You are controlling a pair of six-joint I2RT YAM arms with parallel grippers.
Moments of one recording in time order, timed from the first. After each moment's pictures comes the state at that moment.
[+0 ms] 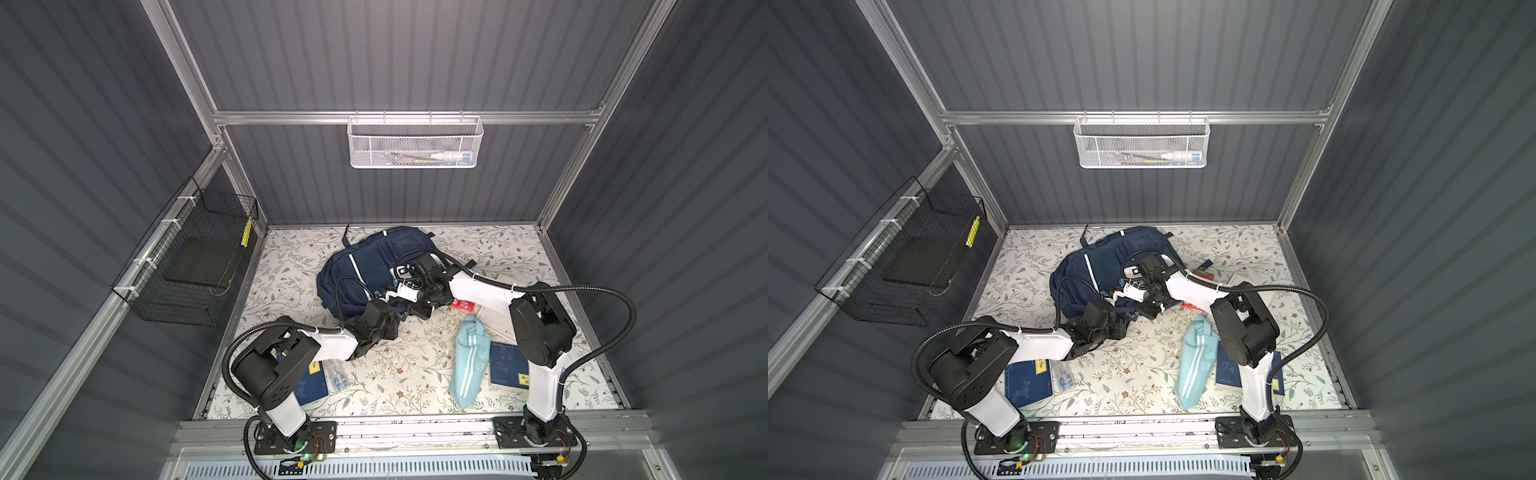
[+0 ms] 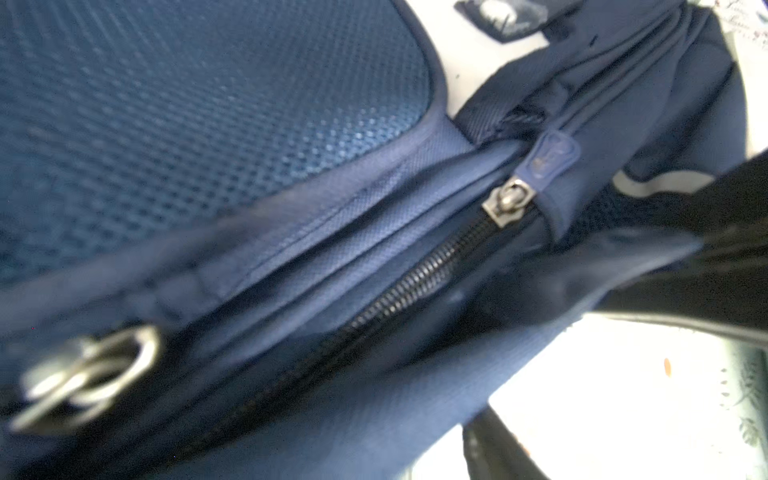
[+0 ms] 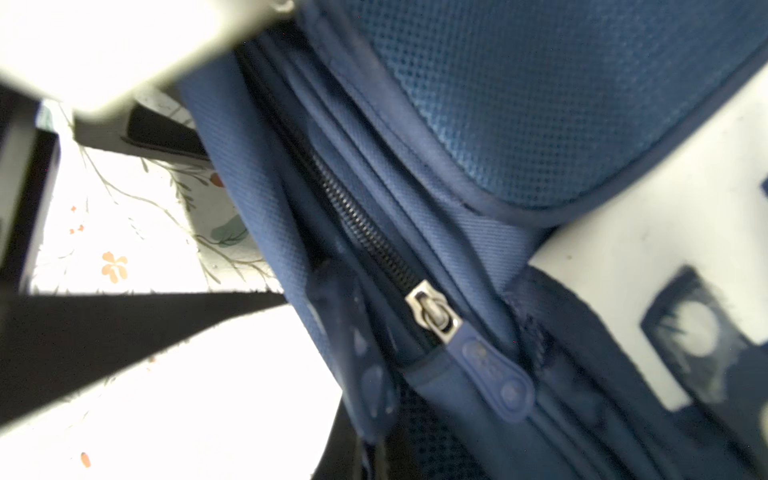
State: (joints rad) left arm -0.76 1.67 0.65 0.26 -0.12 -0.49; right arm 0.66 1.97 1.41 -0.62 -0.26 -0.57
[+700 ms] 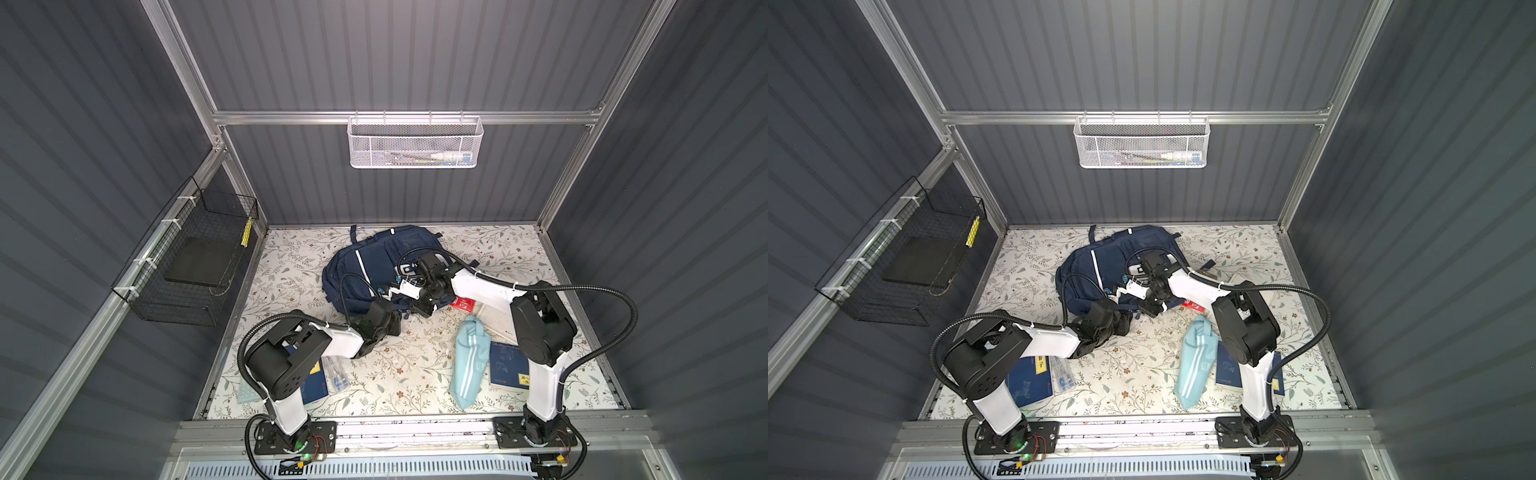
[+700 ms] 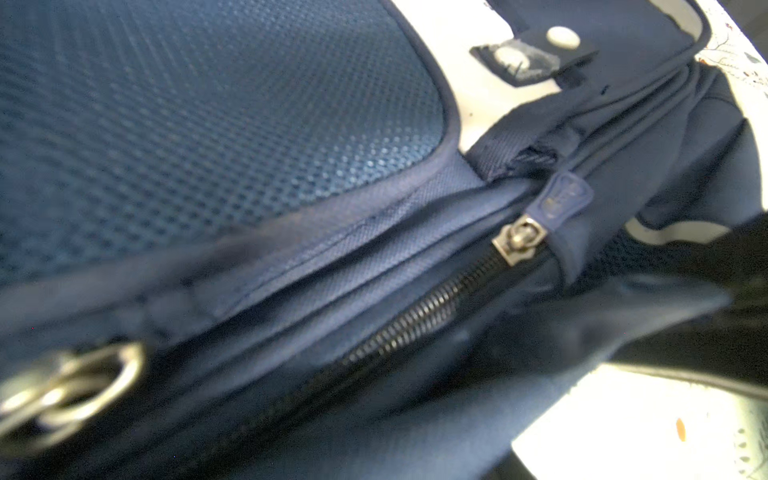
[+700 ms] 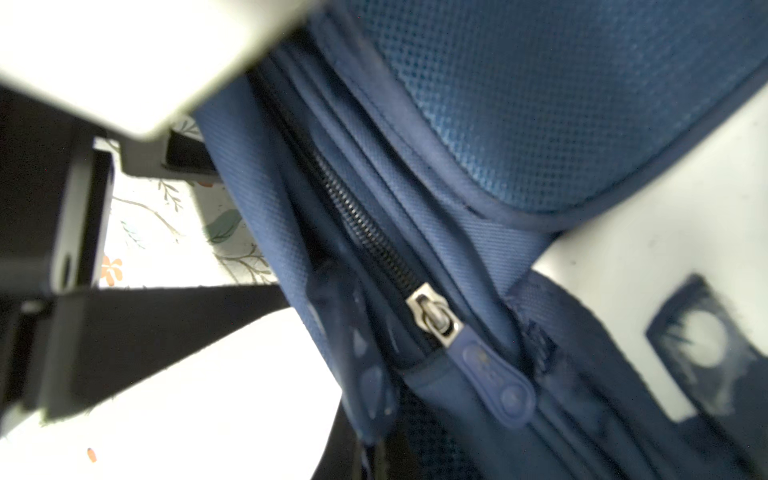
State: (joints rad) left arm -0.77 1.75 0.69 0.37 -0.16 -0.50; right arm 0.63 1.97 1.42 -0.64 -0.27 -0.53
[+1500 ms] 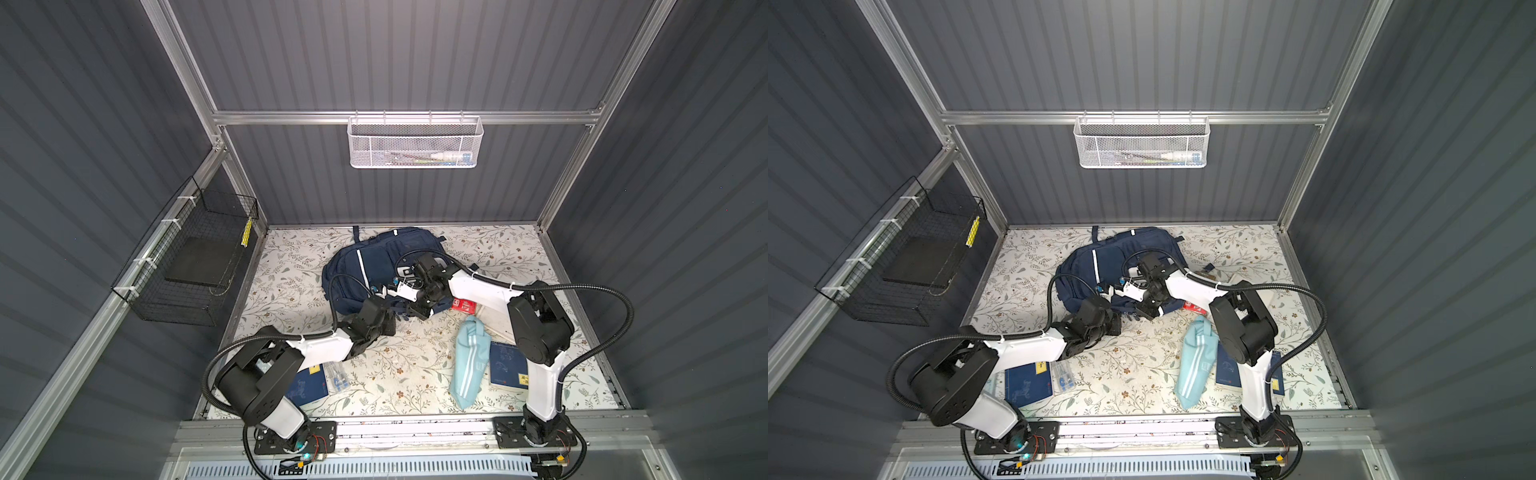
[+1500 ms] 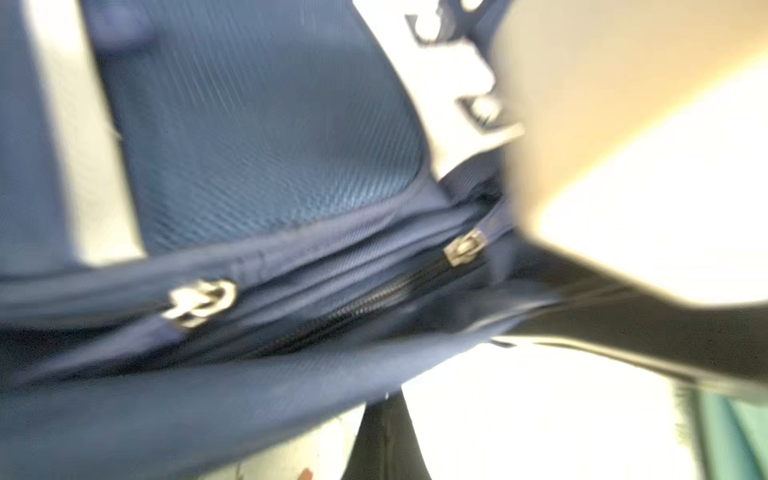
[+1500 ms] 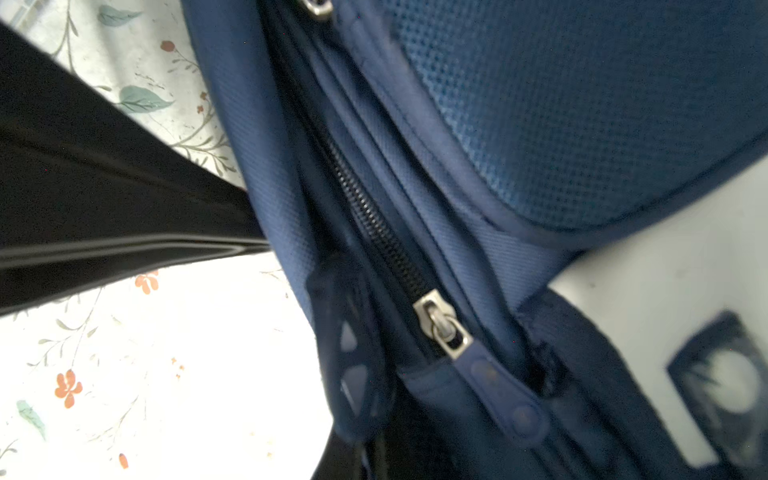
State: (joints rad) left arm -0.74 1.52 0.66 0.15 -0.13 -0.53; right arm 0.65 1.99 1.42 -0.63 -0.32 -0.52
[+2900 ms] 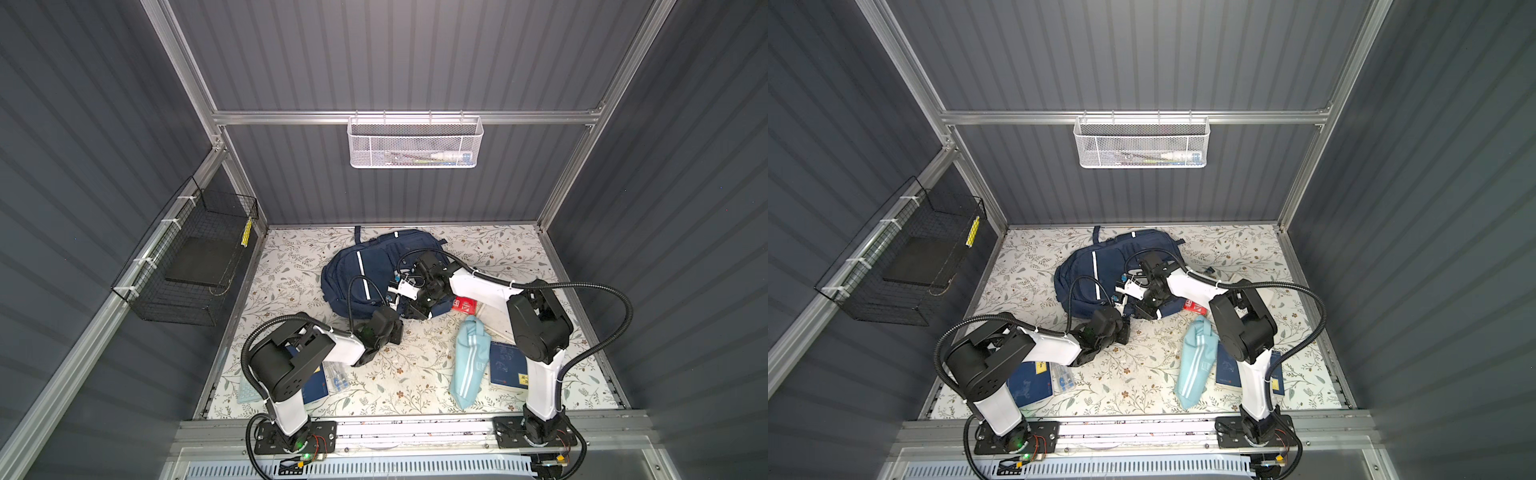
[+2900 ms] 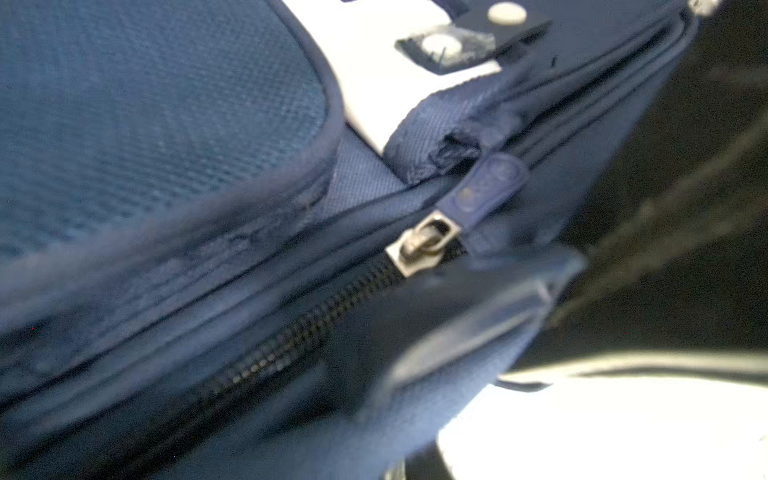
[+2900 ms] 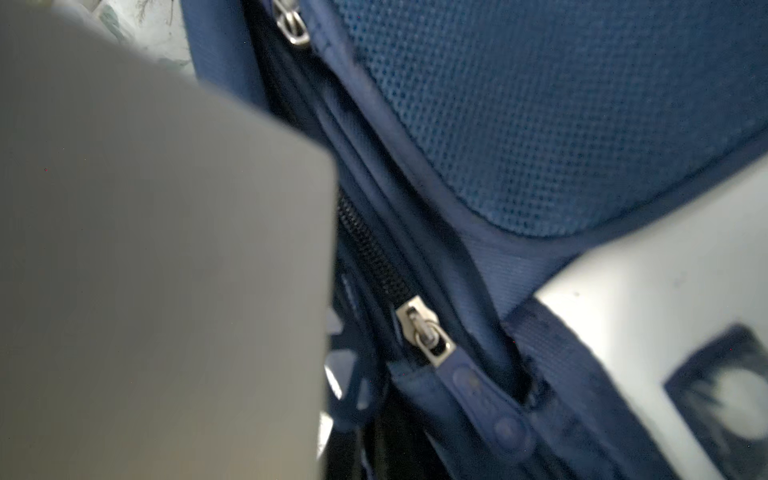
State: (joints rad) left arm -0.81 1.75 0.64 0.42 -0.22 -0.35; right arm 0.63 2.00 1.43 -0.66 -0.43 -0.46
